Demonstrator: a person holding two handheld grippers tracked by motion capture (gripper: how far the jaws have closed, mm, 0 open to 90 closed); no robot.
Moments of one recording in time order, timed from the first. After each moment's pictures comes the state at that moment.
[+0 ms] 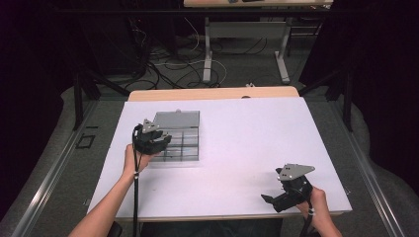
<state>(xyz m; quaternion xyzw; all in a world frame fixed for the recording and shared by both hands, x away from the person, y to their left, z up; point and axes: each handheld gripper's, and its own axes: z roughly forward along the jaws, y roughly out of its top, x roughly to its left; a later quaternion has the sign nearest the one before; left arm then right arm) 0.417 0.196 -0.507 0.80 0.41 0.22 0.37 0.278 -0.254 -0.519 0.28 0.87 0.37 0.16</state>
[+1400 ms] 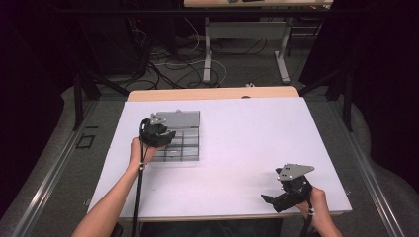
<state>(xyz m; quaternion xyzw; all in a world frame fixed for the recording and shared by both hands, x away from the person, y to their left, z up) 0.447 0.185 -0.516 0.81 0.42 0.21 0.35 0.278 -0.254 -0.518 0.28 0.88 0.36 0.15</state>
